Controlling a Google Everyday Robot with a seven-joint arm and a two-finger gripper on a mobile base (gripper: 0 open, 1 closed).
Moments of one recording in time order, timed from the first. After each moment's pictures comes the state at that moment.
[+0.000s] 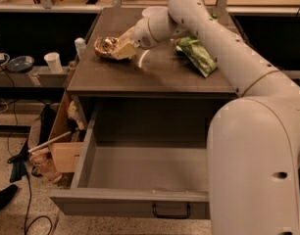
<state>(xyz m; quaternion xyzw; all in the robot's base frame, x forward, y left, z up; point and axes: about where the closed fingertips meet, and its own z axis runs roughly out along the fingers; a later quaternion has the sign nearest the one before) 0.782 0.076 0.854 -0.57 0.66 0.23 0.43</state>
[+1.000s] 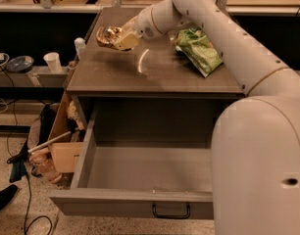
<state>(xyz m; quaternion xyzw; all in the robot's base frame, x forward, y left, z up) 0.787 0.067 0.887 -0.56 0.66 0.21 0.45</state>
